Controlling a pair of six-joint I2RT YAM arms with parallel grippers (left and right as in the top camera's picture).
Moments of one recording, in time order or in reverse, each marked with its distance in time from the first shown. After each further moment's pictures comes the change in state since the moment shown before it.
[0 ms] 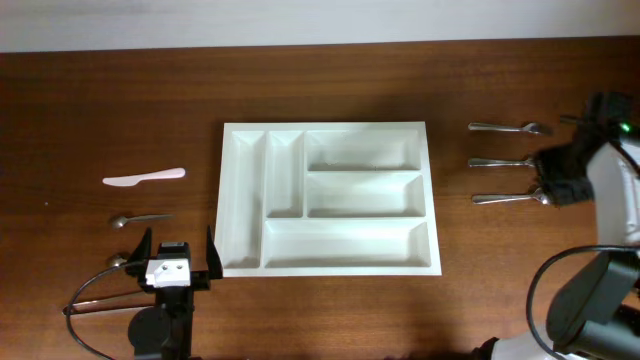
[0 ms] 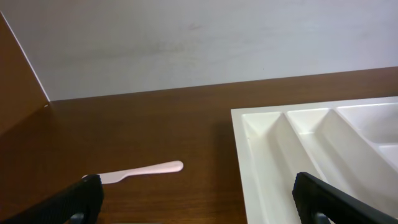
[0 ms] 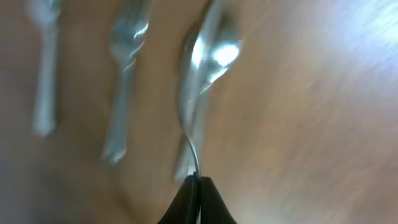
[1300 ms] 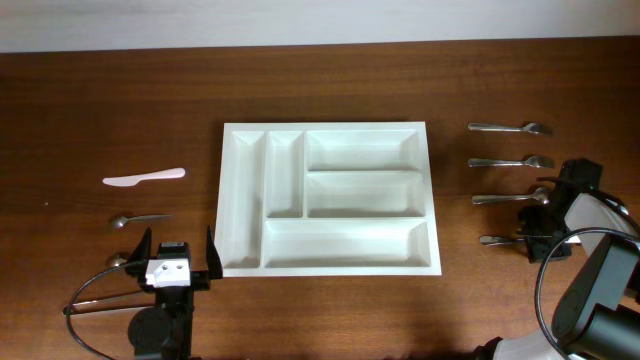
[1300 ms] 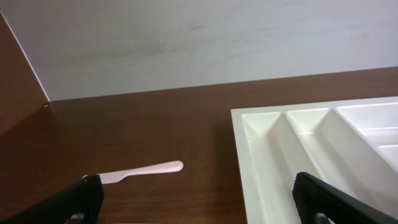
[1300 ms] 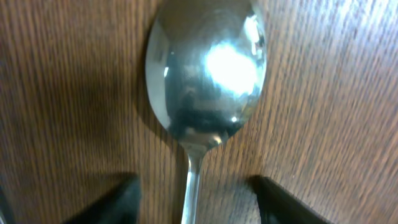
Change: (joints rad) left arm 0.000 0.000 0.000 0.000 0.000 0.000; right arm -0.124 -0.002 -0.484 0.364 0.067 0.026
